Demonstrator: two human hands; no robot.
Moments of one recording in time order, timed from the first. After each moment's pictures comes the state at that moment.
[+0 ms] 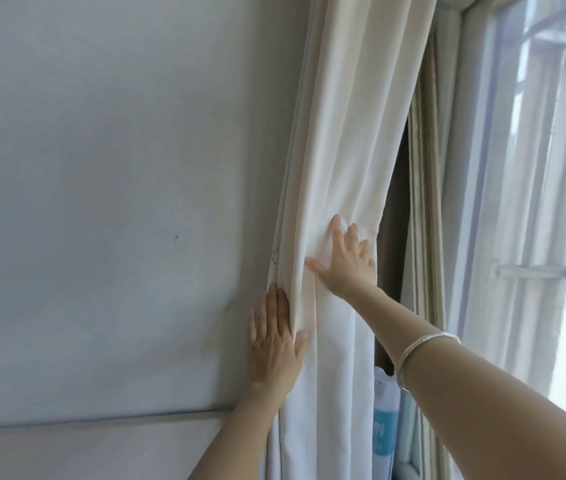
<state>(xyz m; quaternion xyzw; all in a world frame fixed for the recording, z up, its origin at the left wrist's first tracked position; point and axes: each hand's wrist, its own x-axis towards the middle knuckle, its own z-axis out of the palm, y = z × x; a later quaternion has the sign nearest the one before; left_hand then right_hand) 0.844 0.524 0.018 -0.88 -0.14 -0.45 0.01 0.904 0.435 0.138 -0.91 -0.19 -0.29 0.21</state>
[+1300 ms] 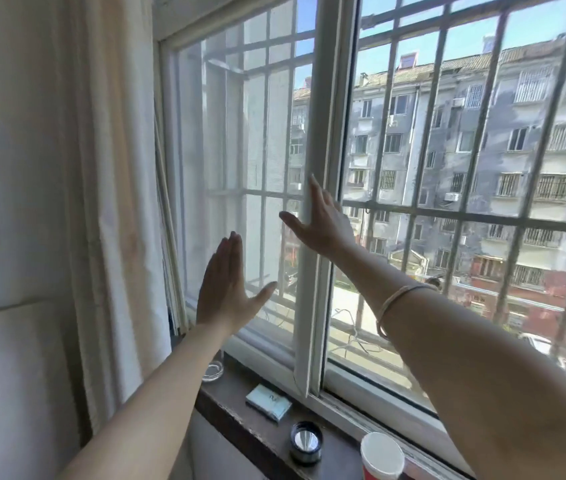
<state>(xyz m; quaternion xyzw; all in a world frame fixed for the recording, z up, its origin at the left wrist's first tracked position) 0.420 0.213 0.021 -0.86 0.25 -0.37 -0.24 0.385 0.056 0.129 -0.91 0.00 -0.38 0.15</state>
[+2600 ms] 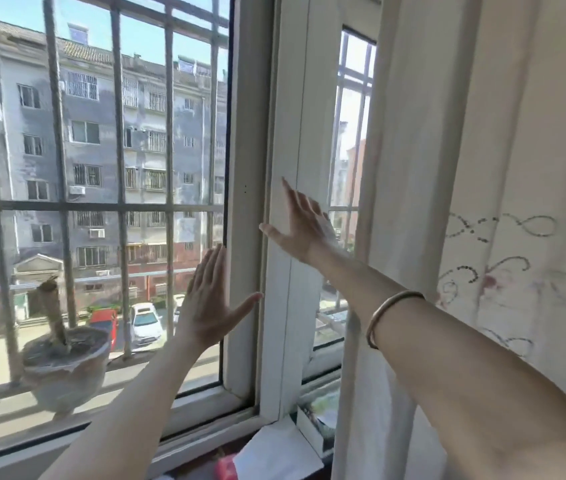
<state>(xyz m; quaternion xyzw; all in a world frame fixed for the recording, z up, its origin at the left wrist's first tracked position) 0.168 -0.112 0.019 -0.56 0.70 -0.13 -0.43 0.010 -0.140 0.132 -0.79 0.48 -0.36 -0.14</state>
